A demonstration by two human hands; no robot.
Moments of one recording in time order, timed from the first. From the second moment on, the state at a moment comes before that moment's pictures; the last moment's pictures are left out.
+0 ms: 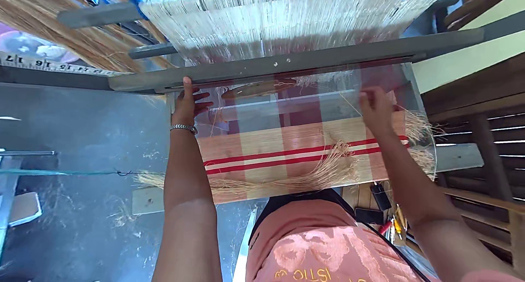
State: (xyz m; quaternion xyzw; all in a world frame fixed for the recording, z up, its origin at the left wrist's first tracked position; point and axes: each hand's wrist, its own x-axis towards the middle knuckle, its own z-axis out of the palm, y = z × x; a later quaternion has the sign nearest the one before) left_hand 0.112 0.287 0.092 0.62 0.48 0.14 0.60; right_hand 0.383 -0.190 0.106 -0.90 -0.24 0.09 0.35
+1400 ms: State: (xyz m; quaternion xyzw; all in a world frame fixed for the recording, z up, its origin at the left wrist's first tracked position) left_hand 0.057 0.261 0.081 0.63 0.50 0.20 0.57; right_hand 0.446 -0.242 0.055 -0.96 -0.09 -0.05 0.25
